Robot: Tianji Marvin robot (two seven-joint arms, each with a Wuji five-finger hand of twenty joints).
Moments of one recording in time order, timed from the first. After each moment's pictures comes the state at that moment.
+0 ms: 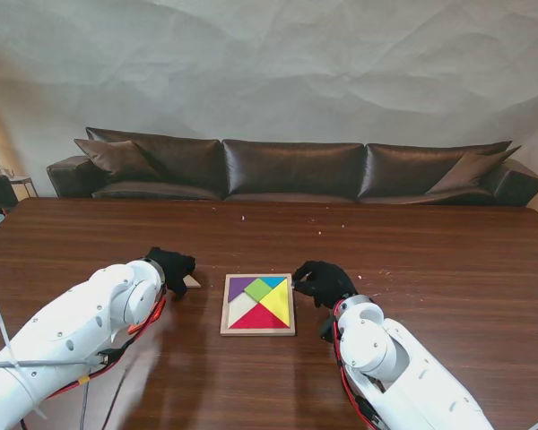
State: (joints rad) left arm 1.03 -1.02 -0.76 -1.15 0.91 0.17 -0.29; right arm -1.37 -1.20 0.98 -1.41 -0.32 0.21 -0.17; left_hand 0.59 -0.56 0.89 -0.11 0.29 0.08 0.65 0.74 0.57 0.23 0.30 0.57 0.50 0.27 0.62 0.69 0.09 0.21 1.15 0.78; right_hand 0.27 -0.64 1.23 -0.13 0.72 0.00 0.64 0.27 0.82 0.13 0.72 0.59 1.07 0.12 0.97 0.74 0.68 0.26 1.32 0.78
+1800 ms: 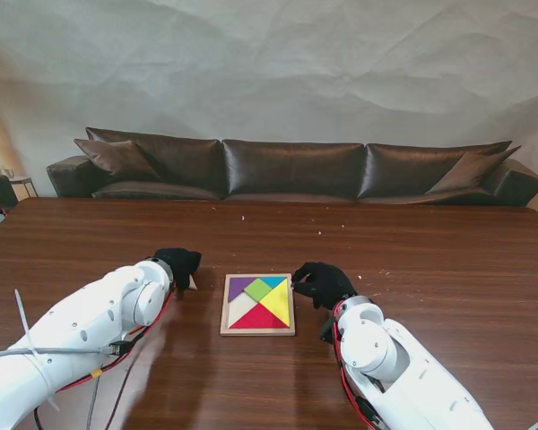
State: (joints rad) left arm 0.95 -1.06 -0.63 -1.01 0.78 0.17 -0.11; right arm -1.37 -1.20 0.97 -1.40 -0.31 0.20 -0.16; left_hand 0.84 -0.80 1.02 -0.18 0.42 0.17 1.08 0.87 1.04 0.21 0.38 1.10 1.01 0.13 0.85 0.80 0.54 0.16 1.37 0.60; right_hand 0.27 -0.64 1.23 -0.13 0.72 0.00 0.64 0.27 0.82 0.14 0.72 0.59 1.07 0.12 0.97 0.74 0.68 0.26 1.32 0.78
